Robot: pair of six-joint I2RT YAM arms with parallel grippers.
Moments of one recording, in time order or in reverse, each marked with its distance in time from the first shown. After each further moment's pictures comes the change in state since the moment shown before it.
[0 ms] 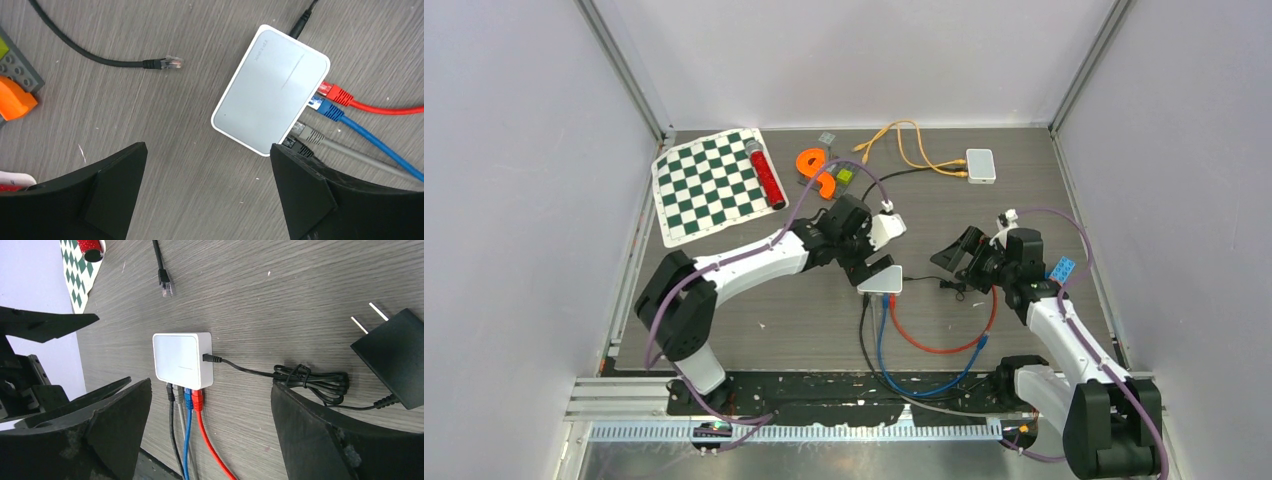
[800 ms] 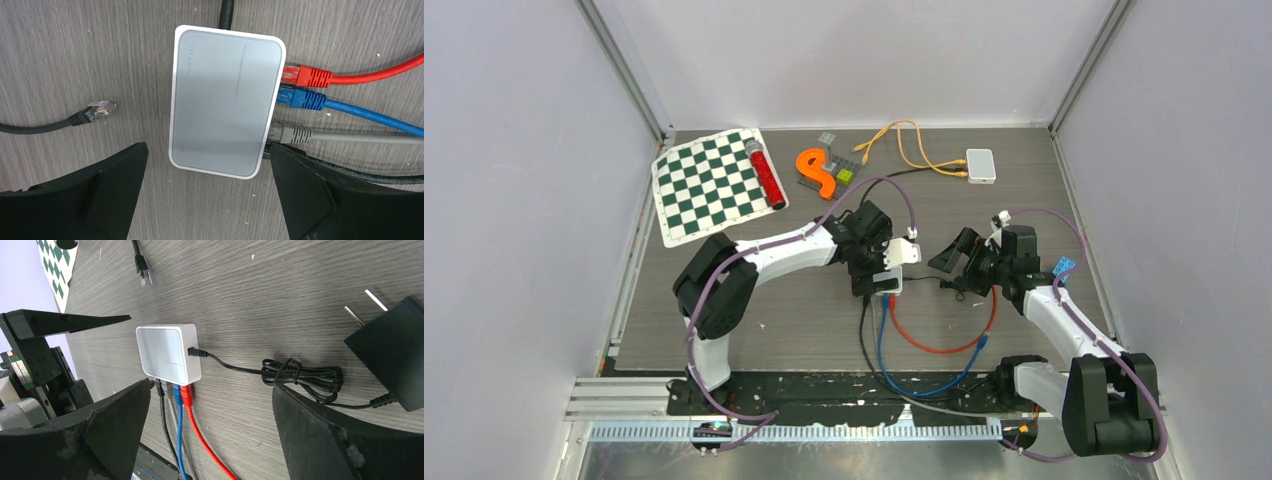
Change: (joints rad) left arm -0.031 0.223 0.150 -0.152 0.159 0.310; right arm 0.000 0.104 0.031 -0.036 -0.012 -0.024
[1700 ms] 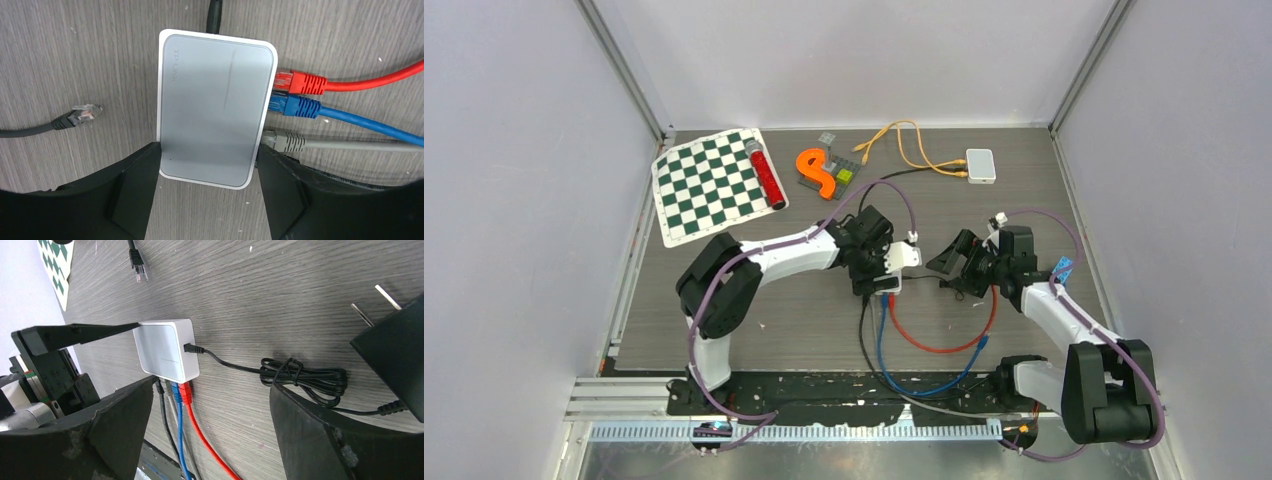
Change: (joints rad) left arm -0.012 0.026 -0.012 0.021 -0.008 -0.015; right arm 0.000 0.062 -0.004 0.030 -0.027 0.009
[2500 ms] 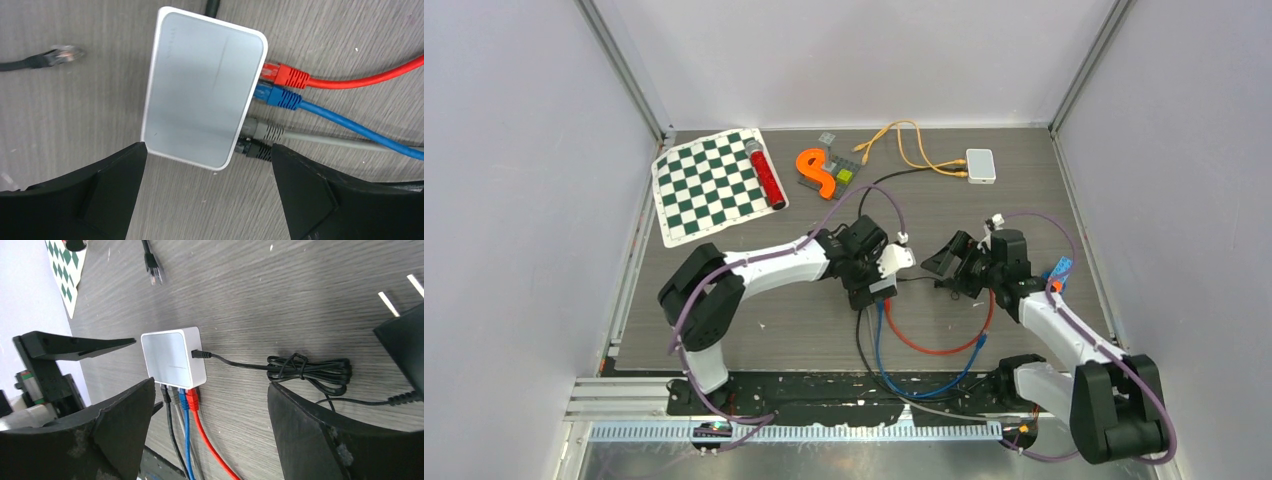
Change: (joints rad) left arm -0.030 -0.106 -0.112 0.010 -0.074 -0.204; right arm 0.098 -0.051 -0.038 0.055 0.079 0.100
